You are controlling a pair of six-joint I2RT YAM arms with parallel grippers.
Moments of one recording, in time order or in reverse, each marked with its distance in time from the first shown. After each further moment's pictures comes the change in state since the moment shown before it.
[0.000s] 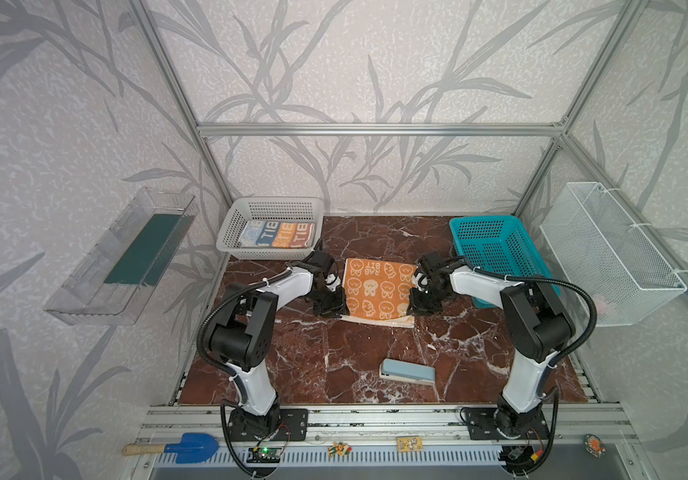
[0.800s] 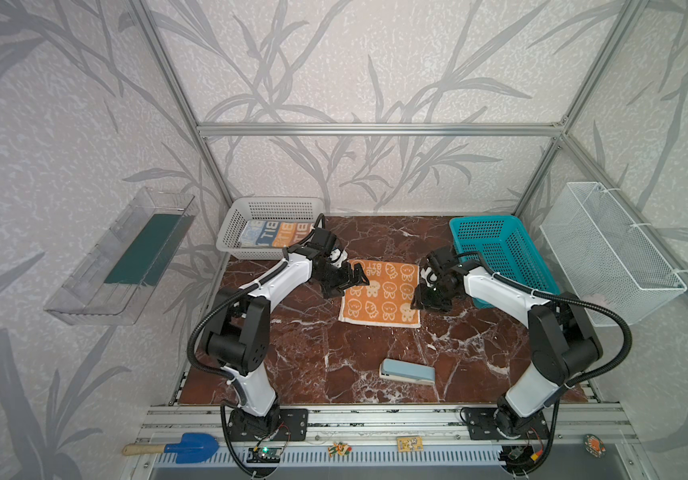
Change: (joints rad) left arm -0.034 0.018 0.210 0.018 0.079 -0.092; right arm 0.017 -0.165 -0.034 -0.072 0.063 0.047
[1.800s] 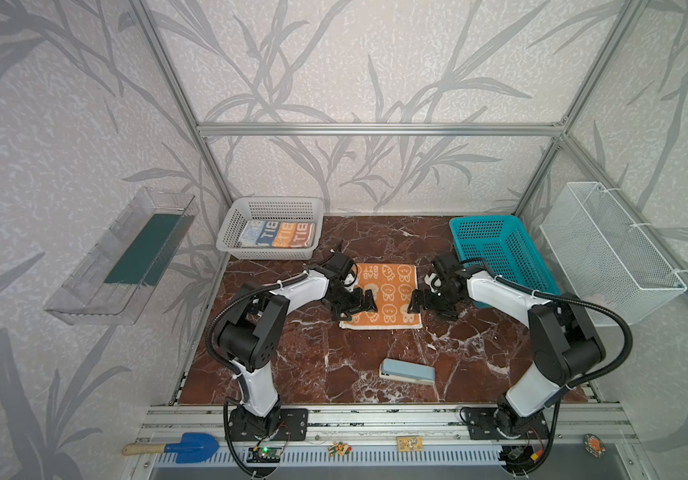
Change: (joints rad) left arm -0.113 0.017 -0.185 0.108 -0.066 -0.055; right arm -0.038 -0.061 -0.058 0.015 -0.042 -0.026
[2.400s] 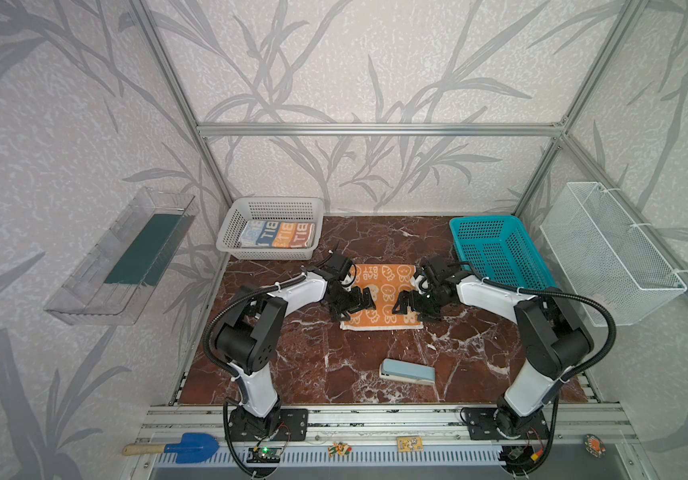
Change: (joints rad) left arm 0.005 -0.028 -0.045 0.058 -0.034 -0.094; right arm 0.048 0.103 -0.044 0.205 -0.138 0.059
